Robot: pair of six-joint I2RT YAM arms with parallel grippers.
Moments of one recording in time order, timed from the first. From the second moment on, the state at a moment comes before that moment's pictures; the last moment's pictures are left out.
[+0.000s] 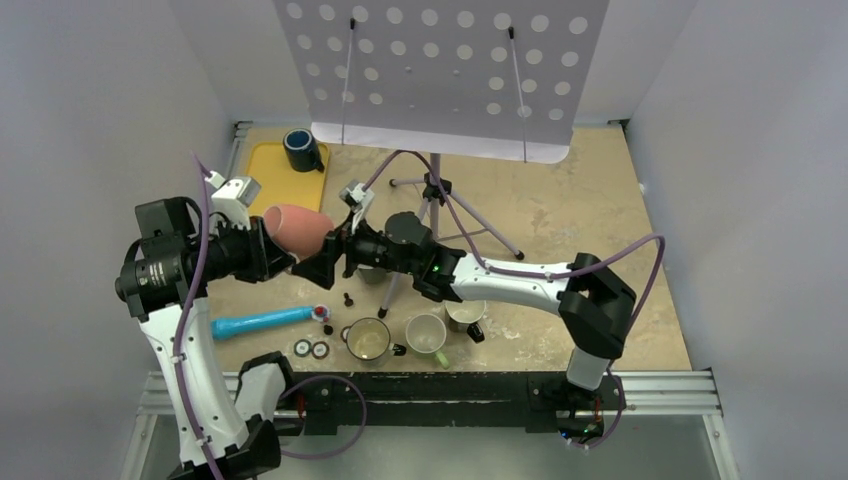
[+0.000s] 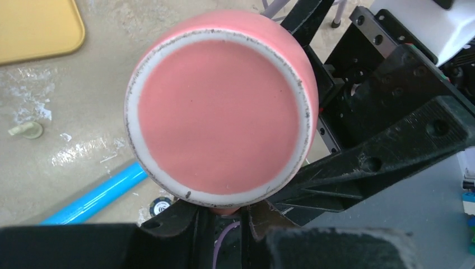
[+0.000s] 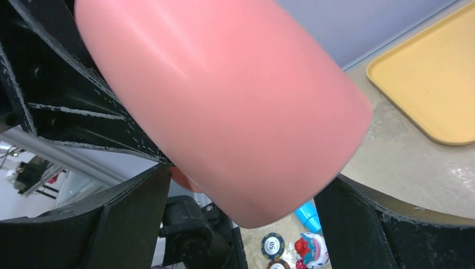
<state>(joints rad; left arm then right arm) 0.35 0.90 1.37 -1.39 0.77 0.23 1.12 1.76 1.27 0.50 -0.19 0.54</state>
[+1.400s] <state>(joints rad) 0.36 0.83 1.27 -1.42 0.63 0.47 1.17 1.61 1.23 0.32 -0.09 0.18</state>
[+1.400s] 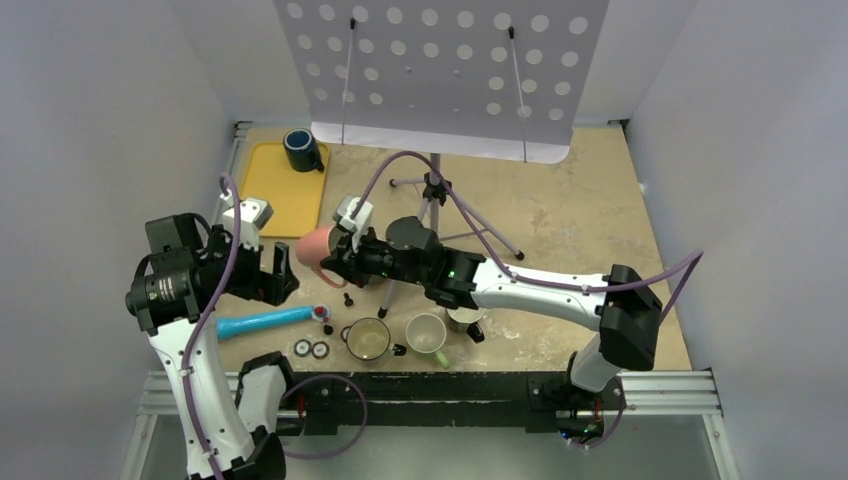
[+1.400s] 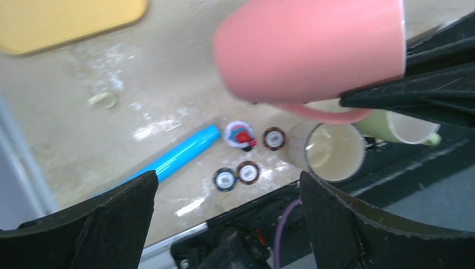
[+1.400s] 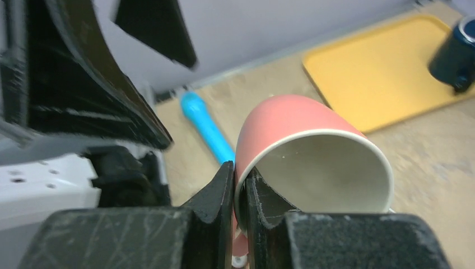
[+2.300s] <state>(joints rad) 0.35 0.87 1.19 -1.15 0.35 0.45 1.17 1.51 1.56 -1.20 0.34 0.25</state>
